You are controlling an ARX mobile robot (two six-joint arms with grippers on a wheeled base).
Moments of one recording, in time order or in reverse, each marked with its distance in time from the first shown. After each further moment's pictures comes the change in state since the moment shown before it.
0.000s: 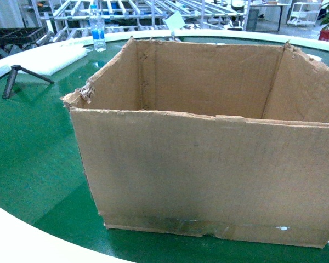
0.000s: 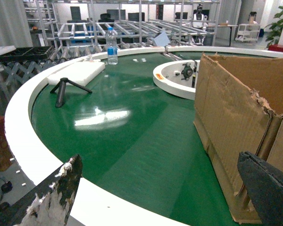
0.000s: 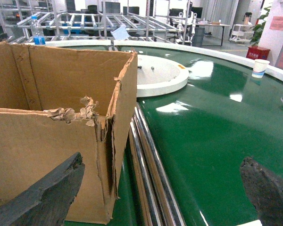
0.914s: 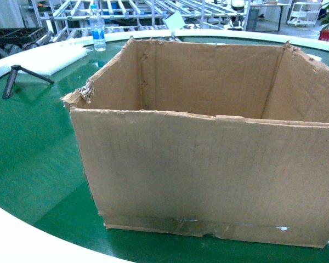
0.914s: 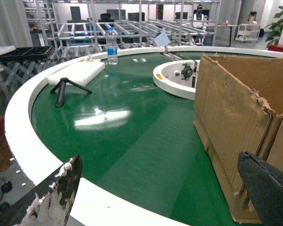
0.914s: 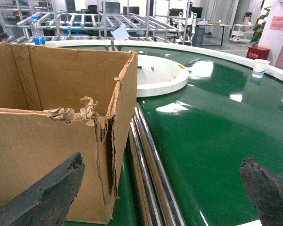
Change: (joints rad) left arm 0.000 0.000 0.000 0.000 0.000 0.000; right arm 0.000 0.000 0.000 0.000 0.000 0.000
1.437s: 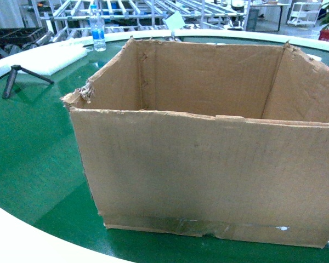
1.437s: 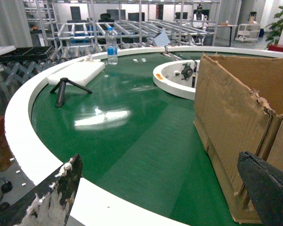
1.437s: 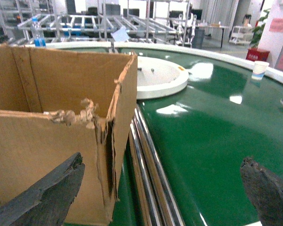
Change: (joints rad) left arm 0.000 0.000 0.000 0.000 0.000 0.000; right arm -0.001 0.002 0.000 0.005 0.000 0.000
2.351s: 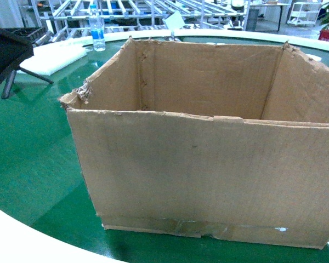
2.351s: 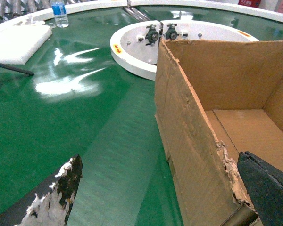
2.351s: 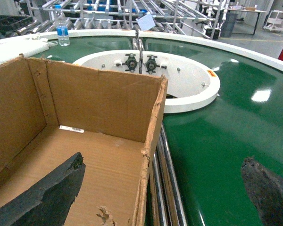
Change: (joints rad) left arm -0.202 1.030 0.468 0.348 -0.033 -0.045; right arm 0.104 0.925 0.401 0.444 -0.025 -0.029
